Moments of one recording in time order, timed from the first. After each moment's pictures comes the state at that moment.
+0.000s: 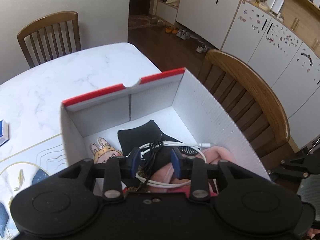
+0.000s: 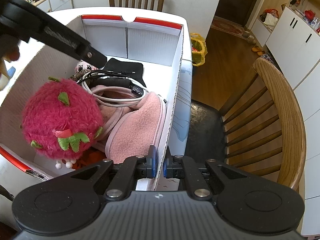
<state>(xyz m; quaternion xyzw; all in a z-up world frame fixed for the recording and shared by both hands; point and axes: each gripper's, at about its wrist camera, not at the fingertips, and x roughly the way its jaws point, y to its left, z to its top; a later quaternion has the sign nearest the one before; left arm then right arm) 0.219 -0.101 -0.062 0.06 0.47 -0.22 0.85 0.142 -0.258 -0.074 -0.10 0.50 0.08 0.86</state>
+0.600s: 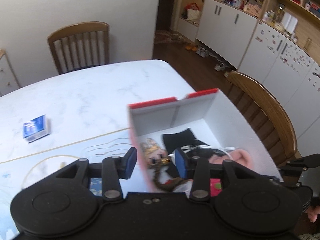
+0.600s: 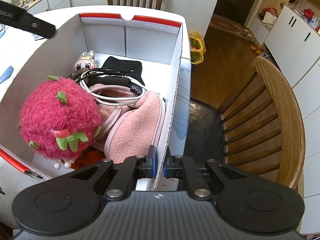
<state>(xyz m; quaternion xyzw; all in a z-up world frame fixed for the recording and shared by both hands) 0.200 -0.022 -0.020 0.04 0.44 -0.17 0.88 0.143 -0.258 -0.076 -0.10 0.50 0.08 0.85</state>
